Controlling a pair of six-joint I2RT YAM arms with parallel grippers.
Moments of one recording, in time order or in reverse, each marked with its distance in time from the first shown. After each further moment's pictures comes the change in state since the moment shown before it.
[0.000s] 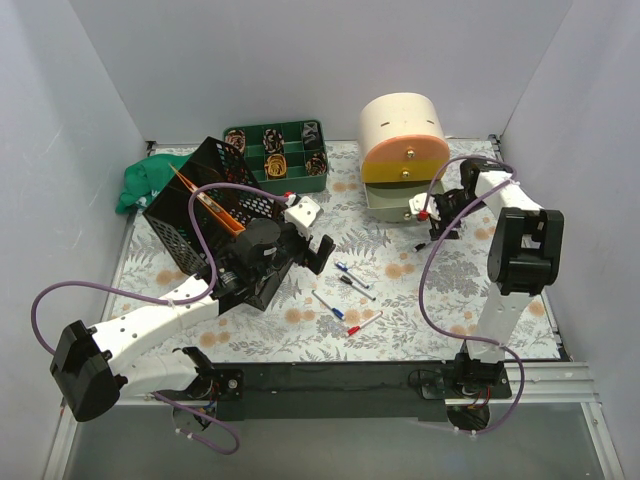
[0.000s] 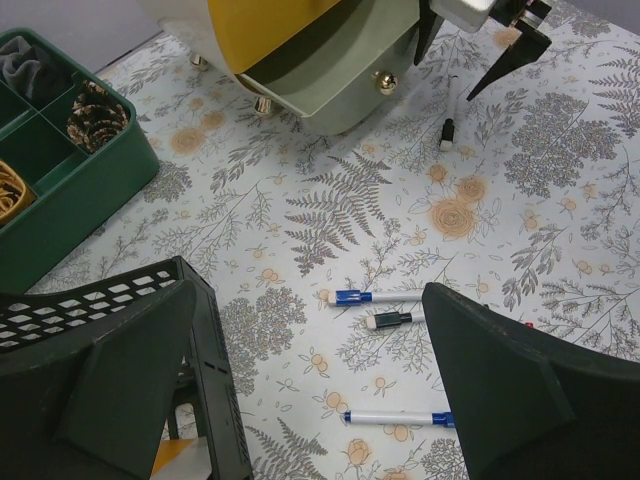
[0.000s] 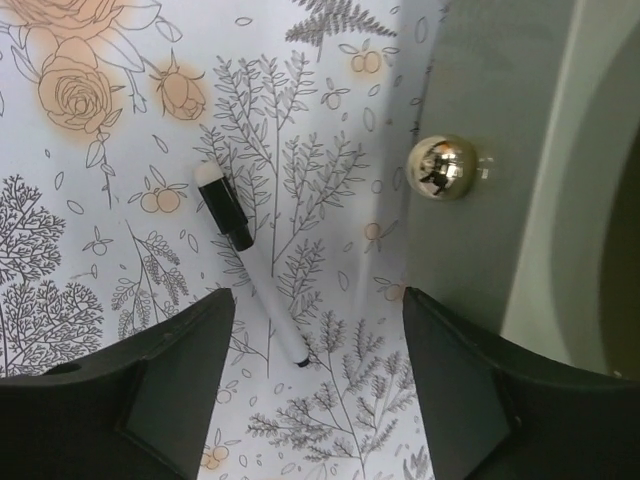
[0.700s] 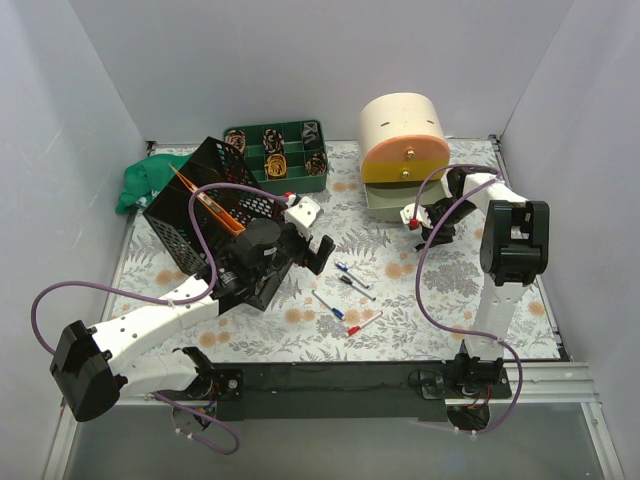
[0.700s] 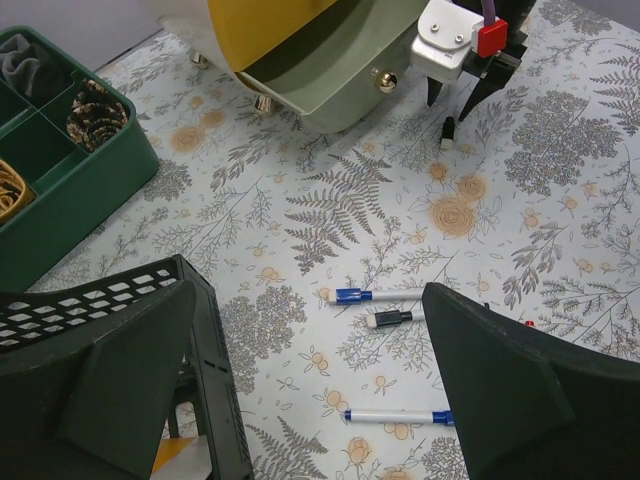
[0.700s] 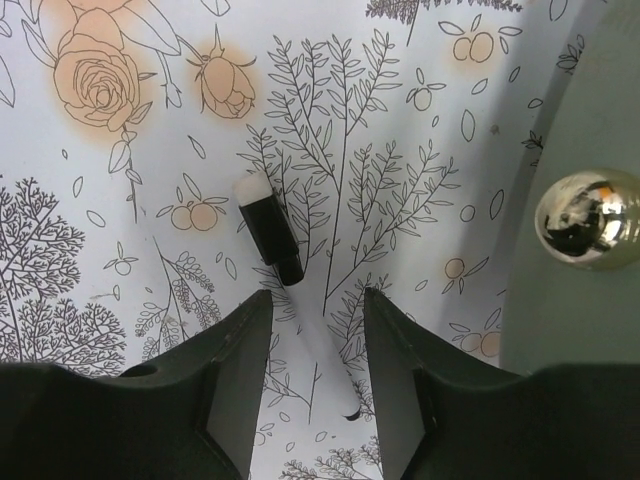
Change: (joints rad) left arm 0.000 0.000 0.000 -0.004 0.000 0.001; right arm 0.043 0.126 0.019 -0.035 0.107 0.011
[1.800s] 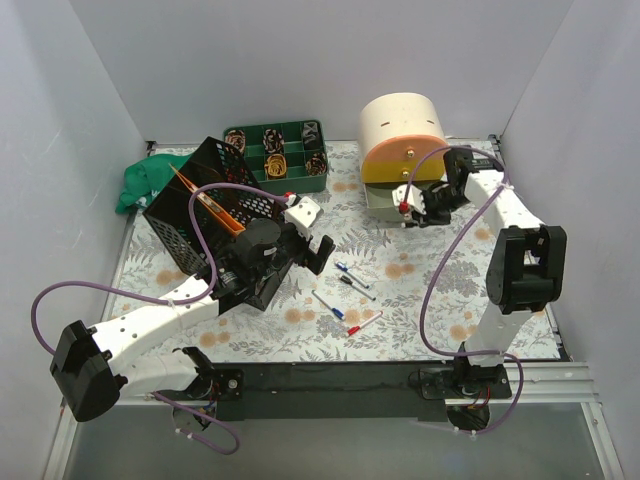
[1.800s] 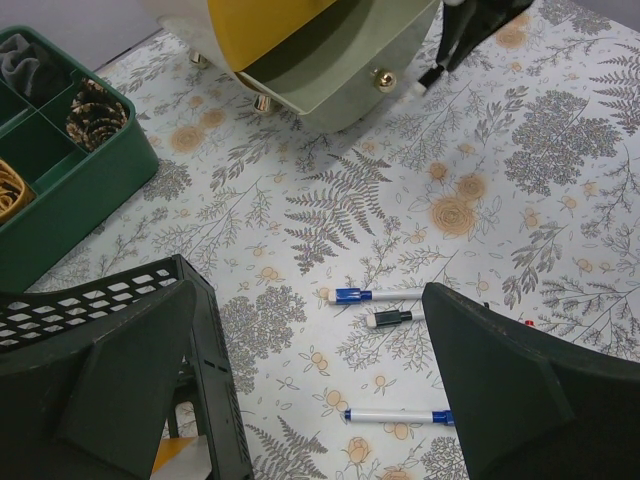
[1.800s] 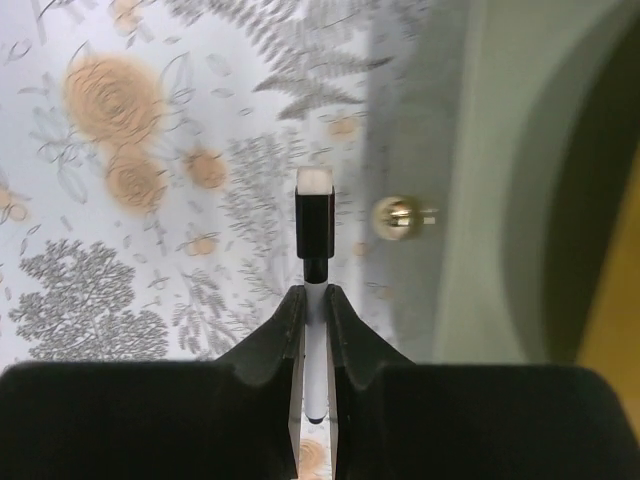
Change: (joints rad) left arm 0.000 0.000 0.000 0.000 0.001 0.000; right arm 0.083 -0.251 -0.043 0.005 -0.010 0.244
